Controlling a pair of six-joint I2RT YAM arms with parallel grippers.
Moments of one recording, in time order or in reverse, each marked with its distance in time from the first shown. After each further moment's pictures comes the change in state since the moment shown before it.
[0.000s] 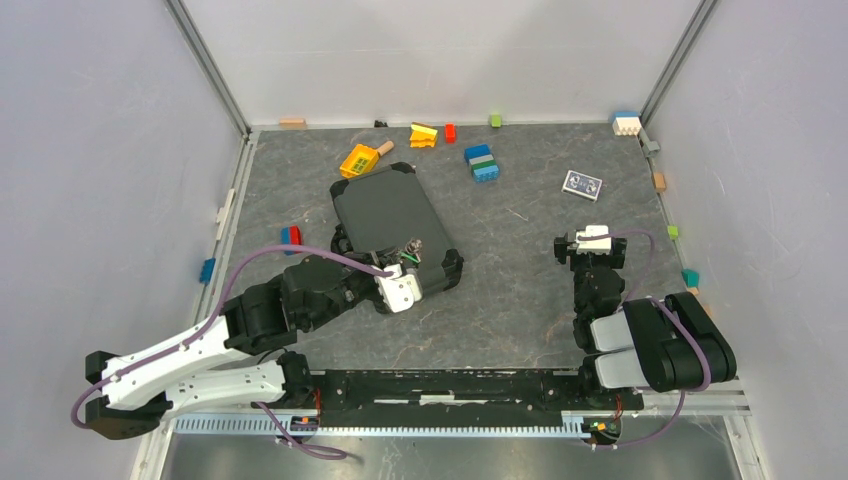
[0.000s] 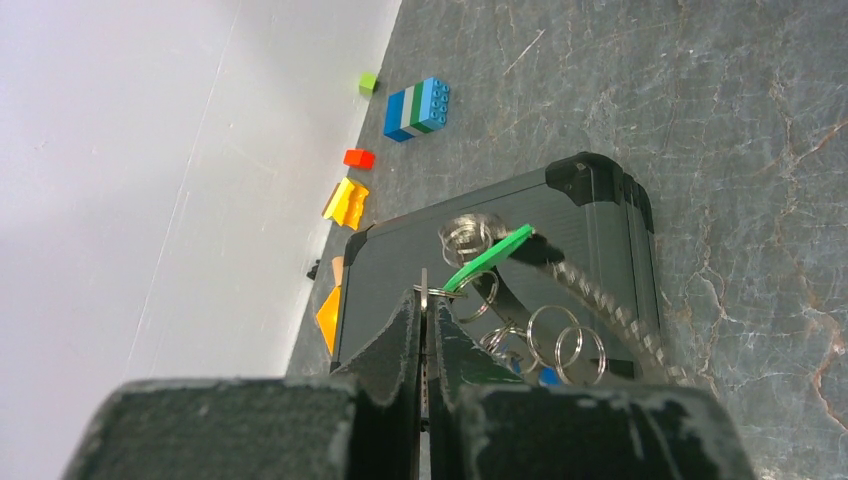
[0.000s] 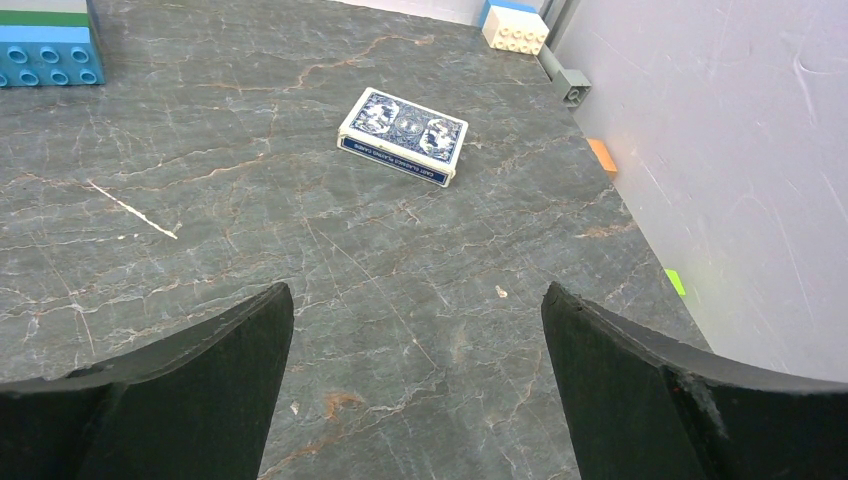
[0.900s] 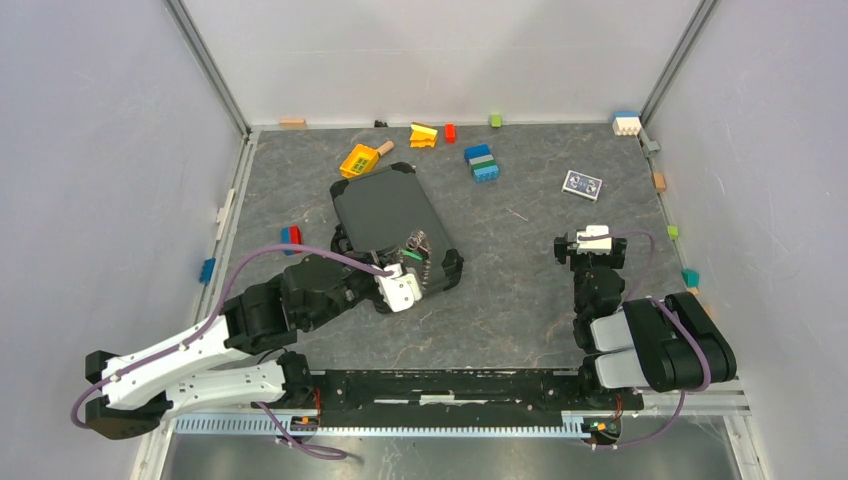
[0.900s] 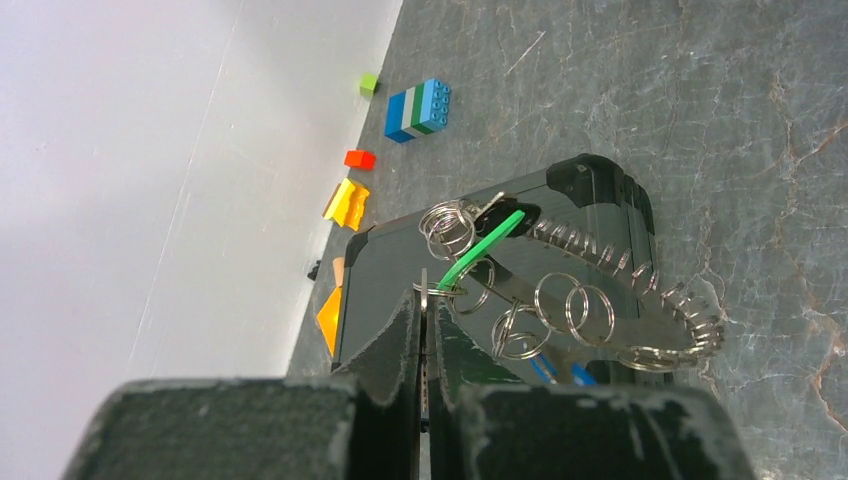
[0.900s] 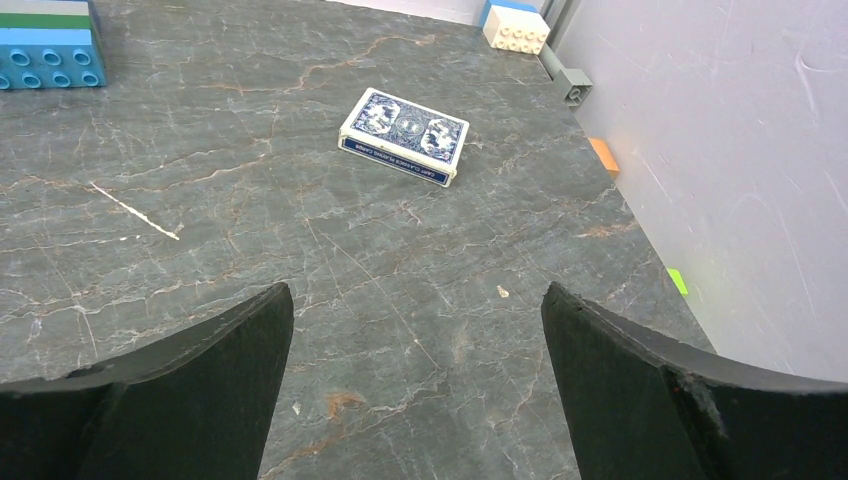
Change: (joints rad) left arm 0.000 0.003 0.007 0.000 0.000 0.000; right arm 0.000 0.000 0.000 0.000 0.000 0.006
